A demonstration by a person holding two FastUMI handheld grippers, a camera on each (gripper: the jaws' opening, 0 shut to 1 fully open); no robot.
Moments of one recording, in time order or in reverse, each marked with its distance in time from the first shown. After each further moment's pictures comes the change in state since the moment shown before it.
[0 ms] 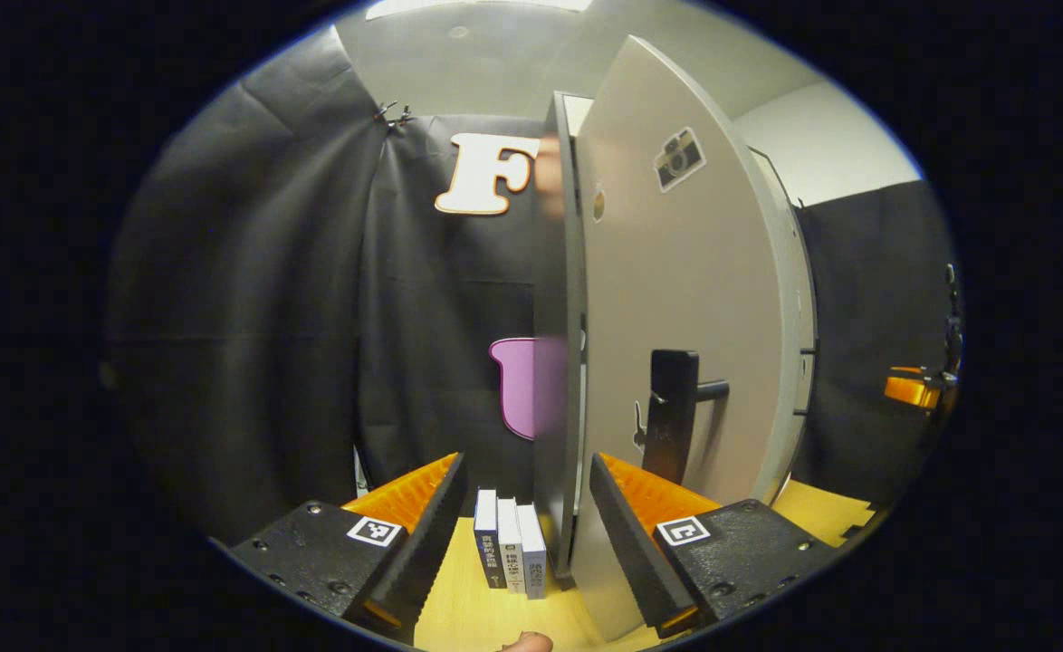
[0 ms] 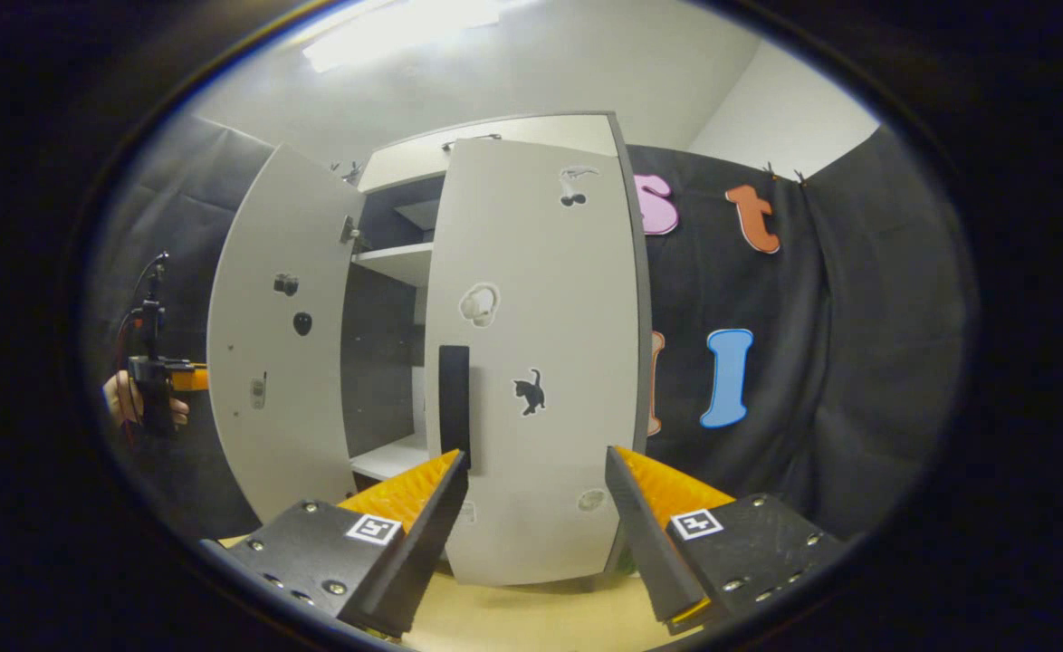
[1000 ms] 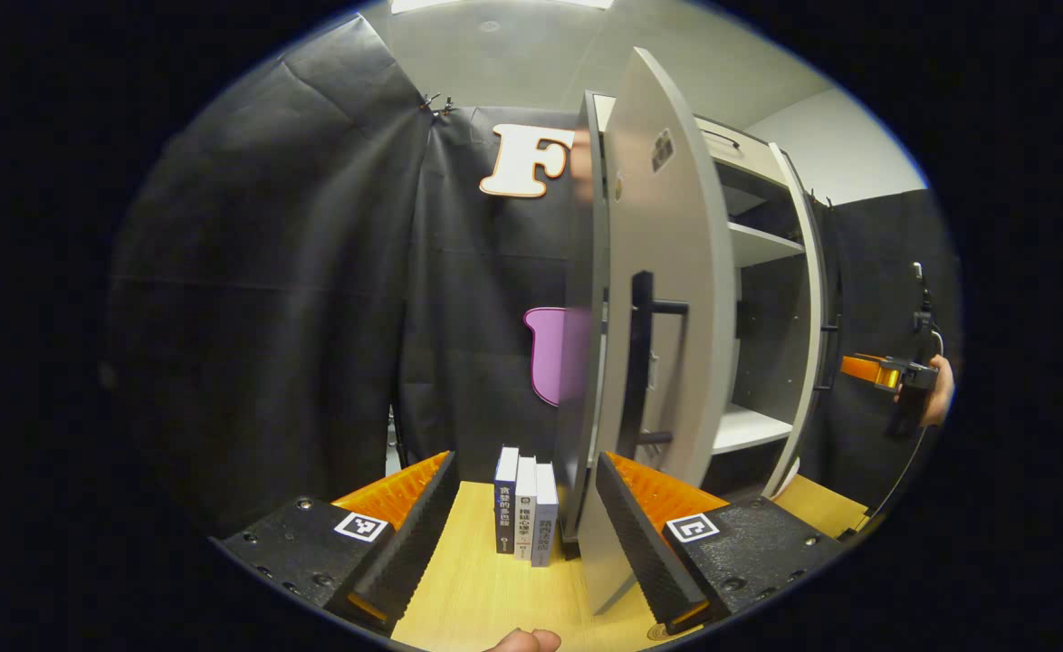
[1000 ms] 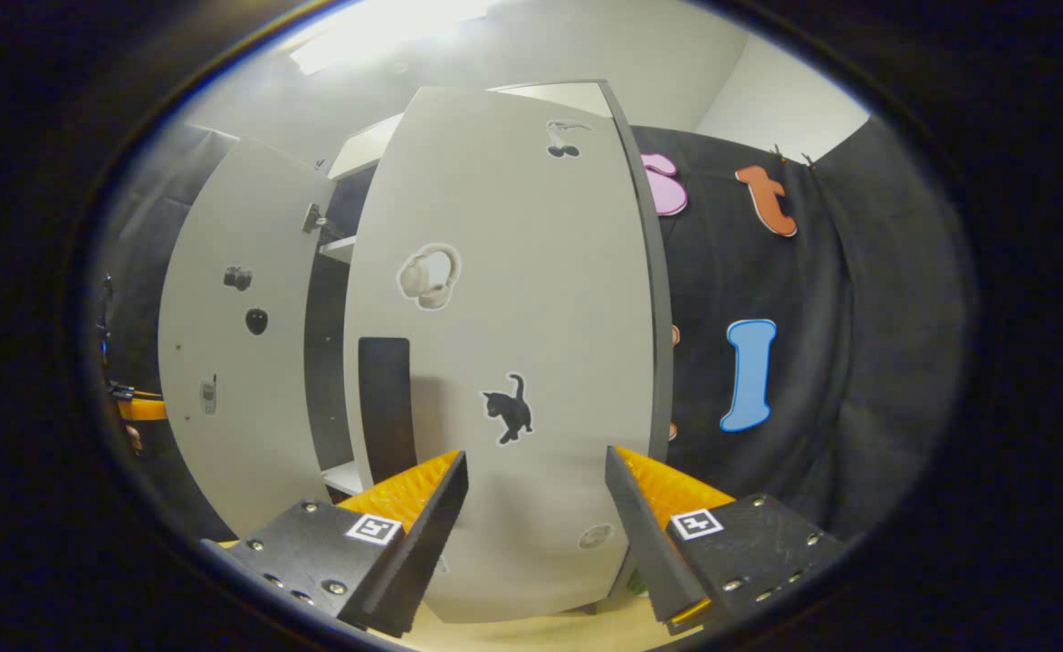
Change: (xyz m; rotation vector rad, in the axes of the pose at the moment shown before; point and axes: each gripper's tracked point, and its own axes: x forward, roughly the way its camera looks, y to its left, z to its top) left arm -0.065 0.021 -0.042 -0.074 0.025 0.122; right arm 0.099 -0.015 -0.013 0.030 -0.002 0.005
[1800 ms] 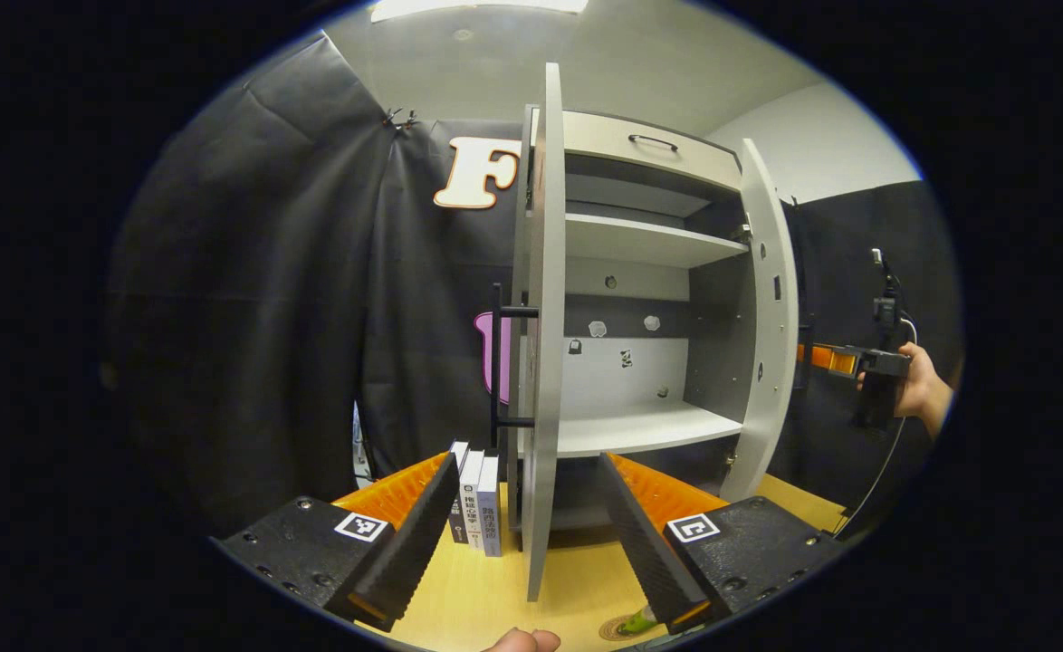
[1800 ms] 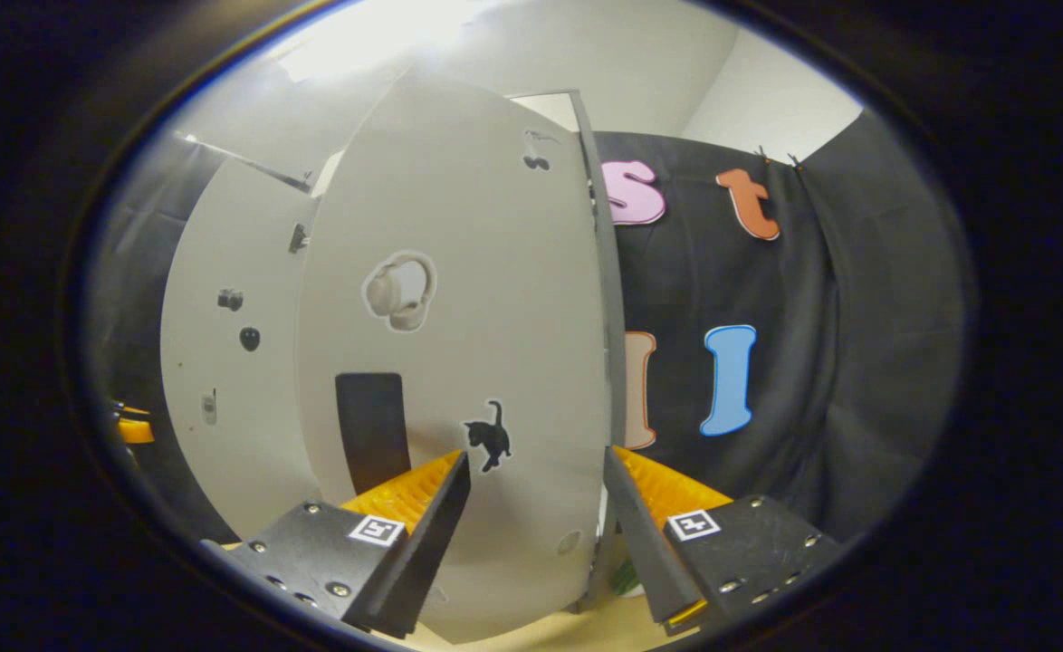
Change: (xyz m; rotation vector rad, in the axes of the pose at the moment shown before) left arm -0.051 -0.091 -0.005 0.033 -0.010 -0.080; right arm -0.013 -0.023 0.015 -0.004 -0.002 0.013
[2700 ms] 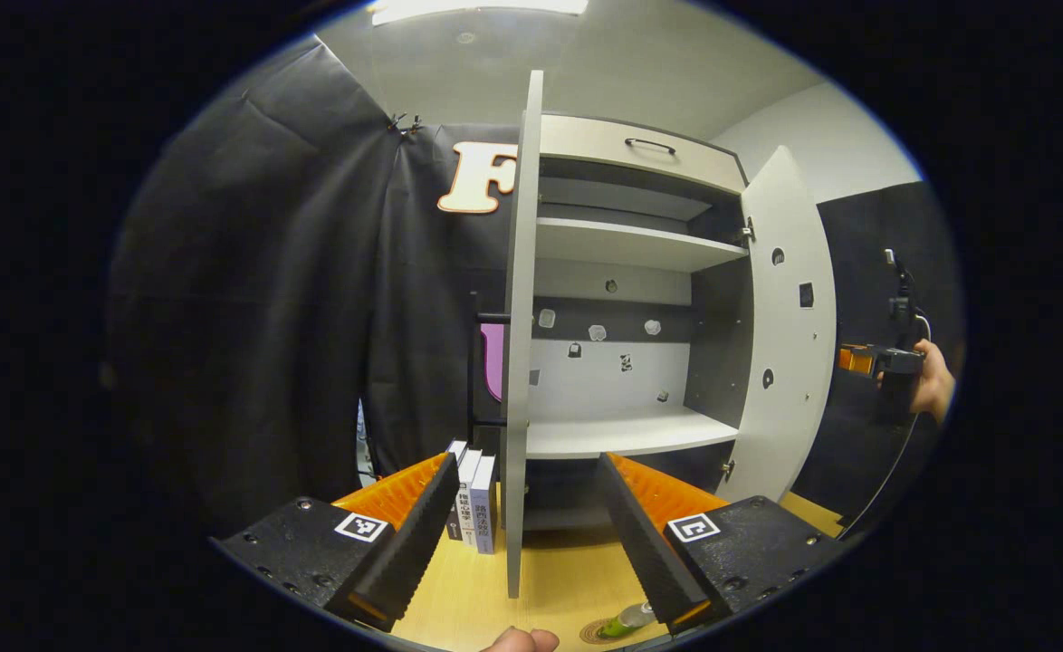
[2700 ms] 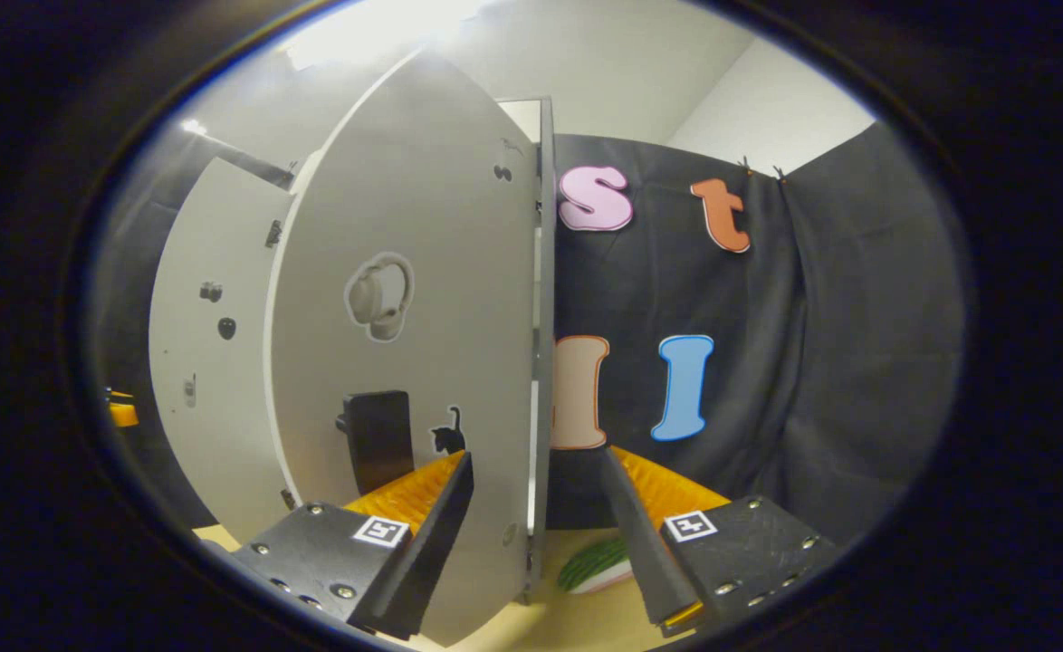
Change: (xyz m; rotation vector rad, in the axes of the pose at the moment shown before) left arm -0.014 -0.030 0.001 -0.033 -0.001 0.034; right arm -0.033 -0.078 0.019 -0.045 0.019 -0.107
